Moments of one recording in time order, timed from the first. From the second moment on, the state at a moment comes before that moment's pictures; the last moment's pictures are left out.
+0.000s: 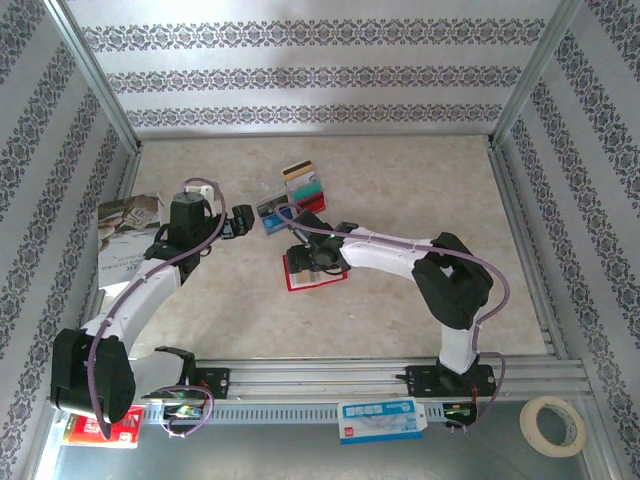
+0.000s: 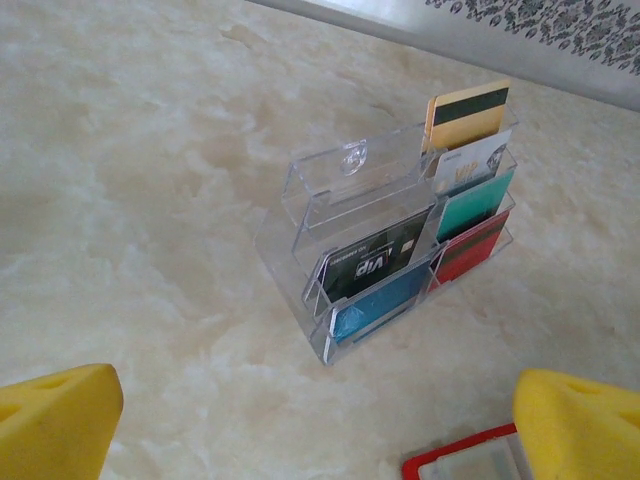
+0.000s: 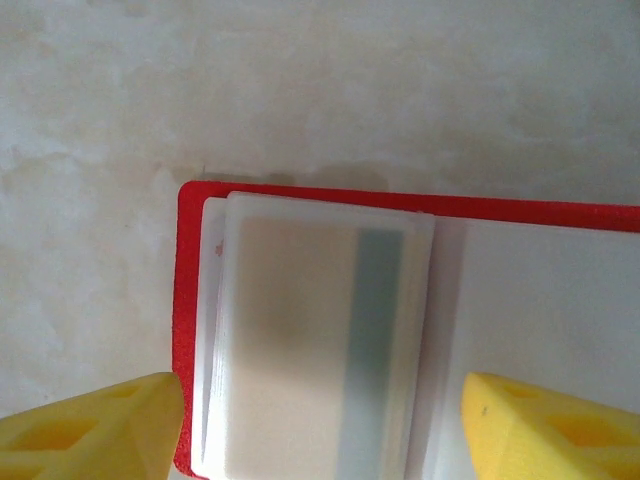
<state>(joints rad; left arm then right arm) -0.15 1.18 0.75 -0.14 0.10 -0.37 0.85 1.88 1.27 -0.52 0.04 0.66</state>
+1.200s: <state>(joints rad) -0.19 1.35 0.82 -0.27 0.45 -0.48 0.82 1.92 1.22 -0.46 0.01 0.70</state>
